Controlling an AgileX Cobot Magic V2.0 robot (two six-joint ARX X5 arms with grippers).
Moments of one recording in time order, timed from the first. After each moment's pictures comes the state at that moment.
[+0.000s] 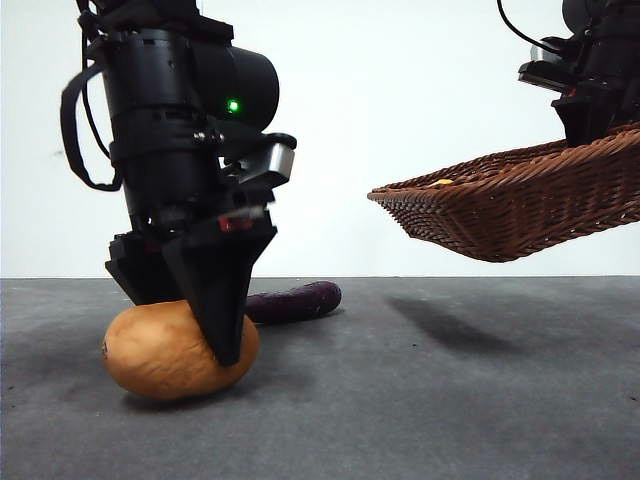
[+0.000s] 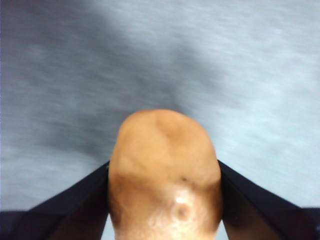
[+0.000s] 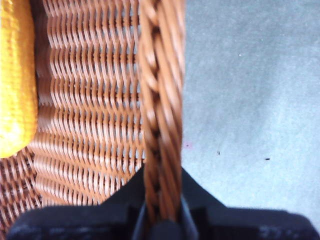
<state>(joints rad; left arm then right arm) -0.65 1.77 1.22 -0.86 0.16 0.12 0.05 1.82 1.72 -1.21 -0.23 -0.05</state>
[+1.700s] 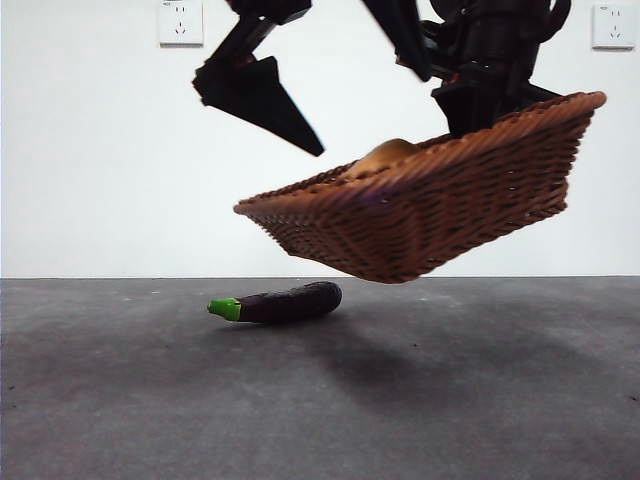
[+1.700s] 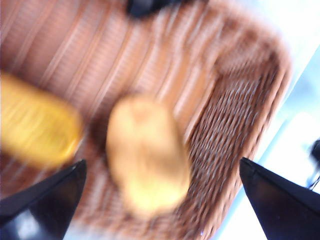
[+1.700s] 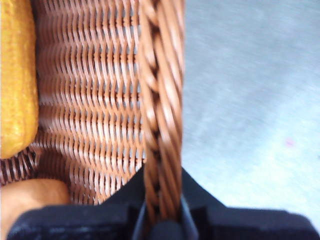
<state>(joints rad) -0.81 1.53 1.36 -0.75 0.21 -0.18 0.39 1.82 1.72 -1.25 -0.15 0.04</state>
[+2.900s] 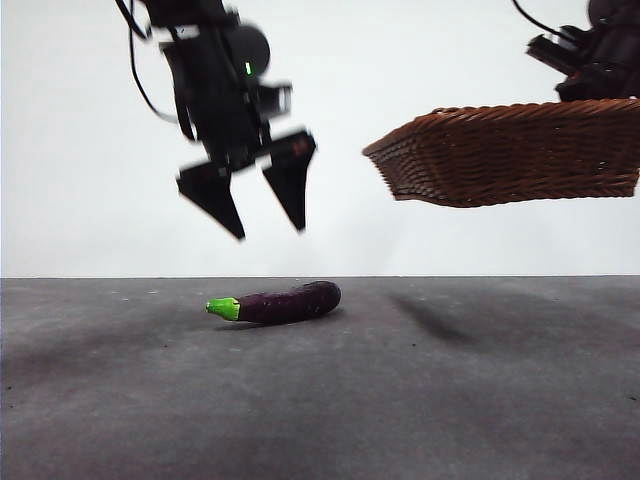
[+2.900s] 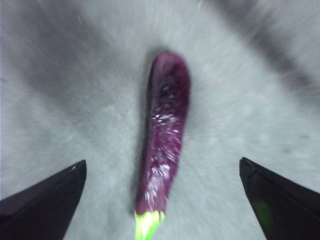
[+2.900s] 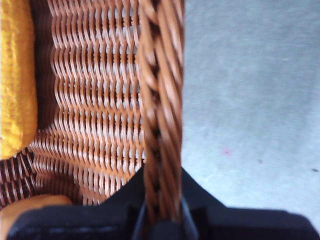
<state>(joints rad) -0.42 2.16 1.99 -0.96 0.16 0.16 -0.03 1.82 1.72 -1.21 -0.46 -0.05</state>
